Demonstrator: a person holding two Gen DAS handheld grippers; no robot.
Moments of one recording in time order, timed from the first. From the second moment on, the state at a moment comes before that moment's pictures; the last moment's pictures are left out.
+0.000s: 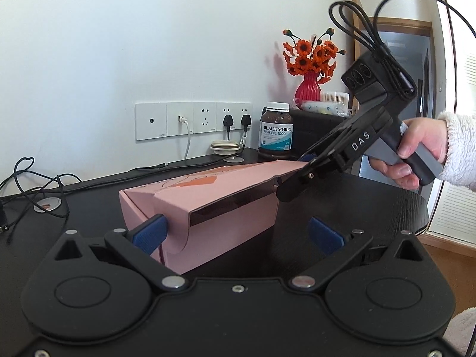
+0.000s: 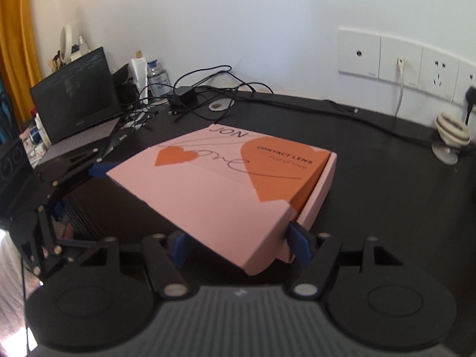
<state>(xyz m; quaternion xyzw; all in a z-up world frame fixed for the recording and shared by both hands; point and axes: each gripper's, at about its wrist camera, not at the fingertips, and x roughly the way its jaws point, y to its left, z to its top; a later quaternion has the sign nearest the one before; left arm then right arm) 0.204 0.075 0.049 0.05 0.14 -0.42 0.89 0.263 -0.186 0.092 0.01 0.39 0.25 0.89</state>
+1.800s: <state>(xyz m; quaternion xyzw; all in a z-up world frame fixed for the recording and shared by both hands) 0.220 0.075 0.039 0.04 0.20 -0.43 0.88 0.261 -0.170 0.058 0.06 0.41 0.15 0.90</state>
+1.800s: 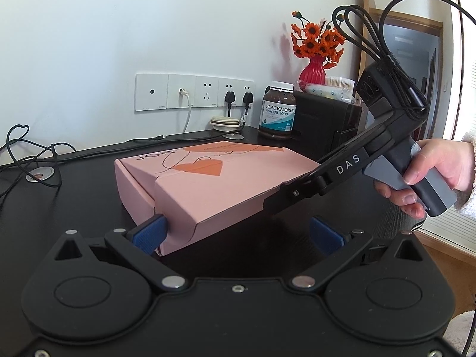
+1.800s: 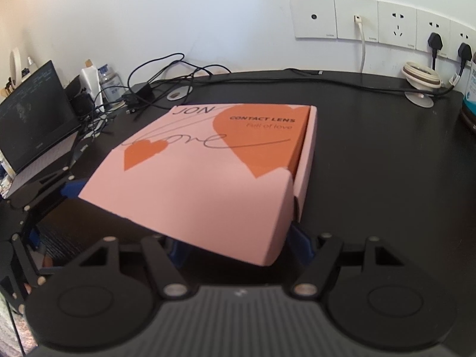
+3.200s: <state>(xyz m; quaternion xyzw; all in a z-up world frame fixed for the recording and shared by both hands) 0.223 0.071 0.038 0.04 0.22 -0.42 0.88 0.266 -0.169 0.050 0.08 0.42 0.15 0.89</state>
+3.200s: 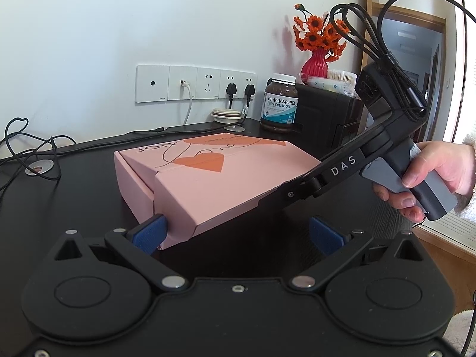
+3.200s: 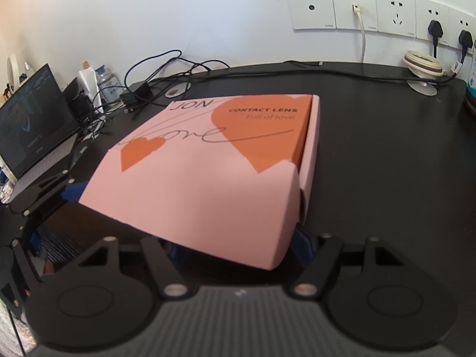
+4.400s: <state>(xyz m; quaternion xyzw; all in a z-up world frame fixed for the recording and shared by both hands) 0.225 0.070 0.036 0.04 0.23 -0.44 0.87 0.254 -0.220 0.081 0.21 0.37 0.14 0.90</state>
